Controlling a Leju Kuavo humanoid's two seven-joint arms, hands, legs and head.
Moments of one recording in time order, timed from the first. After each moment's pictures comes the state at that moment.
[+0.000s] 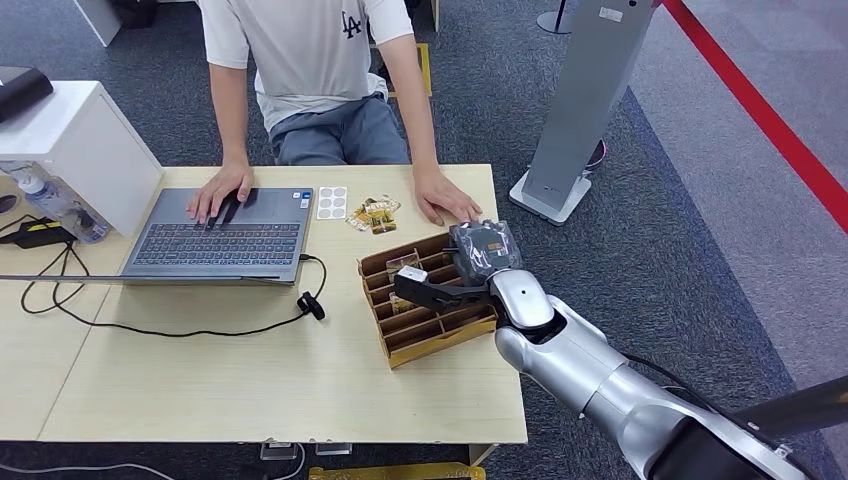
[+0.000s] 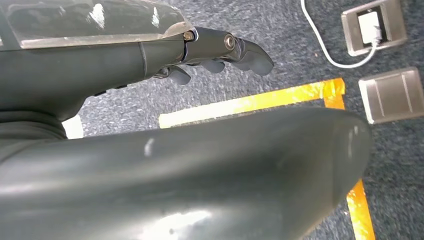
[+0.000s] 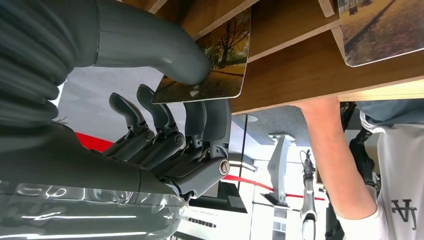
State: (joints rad) left arm -0.12 0.01 -0.92 -0.19 0.93 0.25 -0.16; right arm -0.73 -0.11 0.91 -0.93 0.96 -0.20 0.40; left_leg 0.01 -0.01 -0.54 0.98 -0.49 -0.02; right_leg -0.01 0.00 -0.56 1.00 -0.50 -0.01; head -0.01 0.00
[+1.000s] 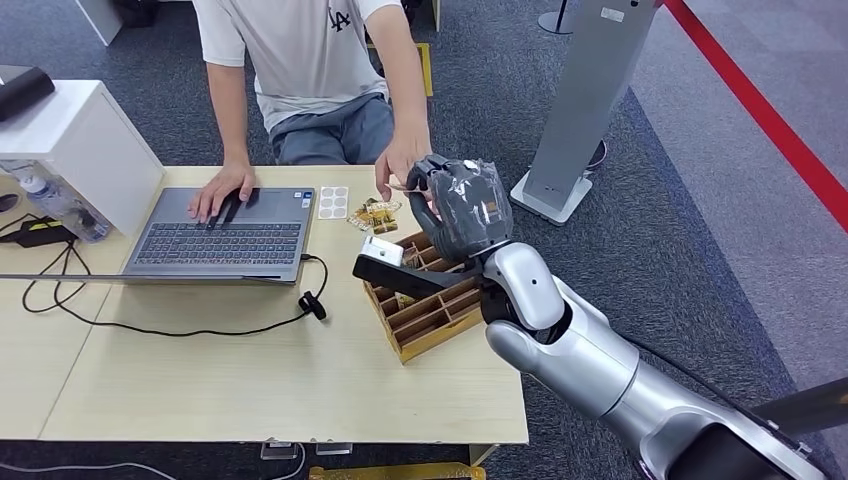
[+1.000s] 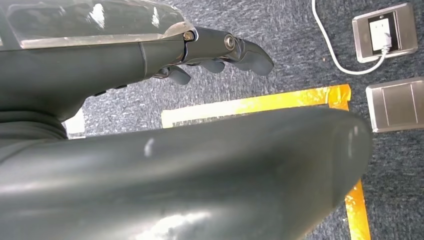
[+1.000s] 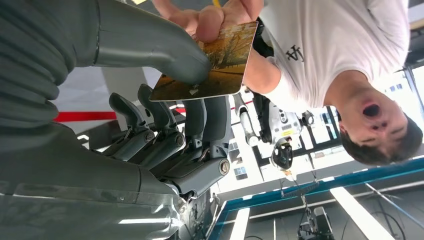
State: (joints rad) left arm -0.11 0.02 -0.93 -0.19 1.00 0.27 -0.17; right arm -0.74 -0.14 0.87 -1.37 0.98 -0.38 0.37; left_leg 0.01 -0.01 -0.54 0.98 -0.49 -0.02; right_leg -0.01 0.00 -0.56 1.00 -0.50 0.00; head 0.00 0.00
